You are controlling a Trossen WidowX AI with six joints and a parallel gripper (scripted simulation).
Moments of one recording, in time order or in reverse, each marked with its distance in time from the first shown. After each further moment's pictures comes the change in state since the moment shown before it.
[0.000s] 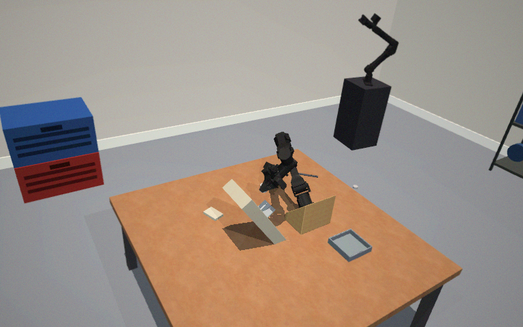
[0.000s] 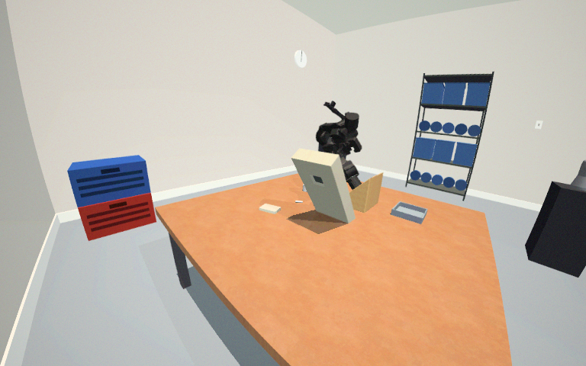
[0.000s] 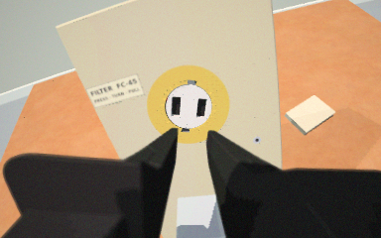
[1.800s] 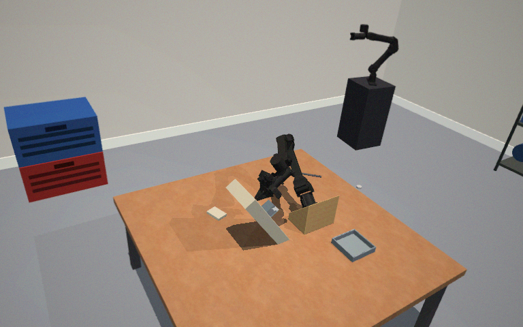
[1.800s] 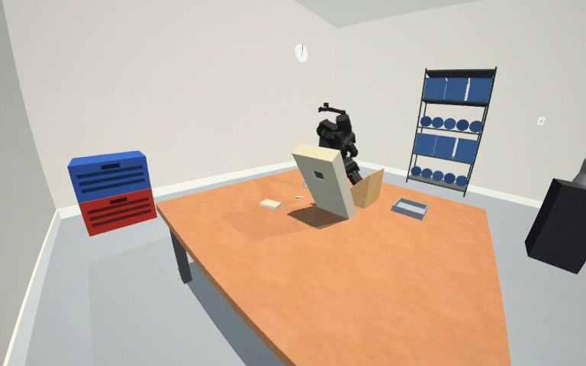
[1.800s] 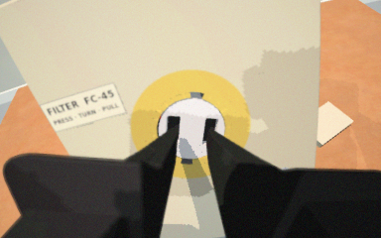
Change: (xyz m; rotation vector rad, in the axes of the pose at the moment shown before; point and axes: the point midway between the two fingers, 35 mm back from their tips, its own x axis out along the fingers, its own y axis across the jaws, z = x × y) arm 0.055 0.000 -0.002 -0.003 -0.015 -0.018
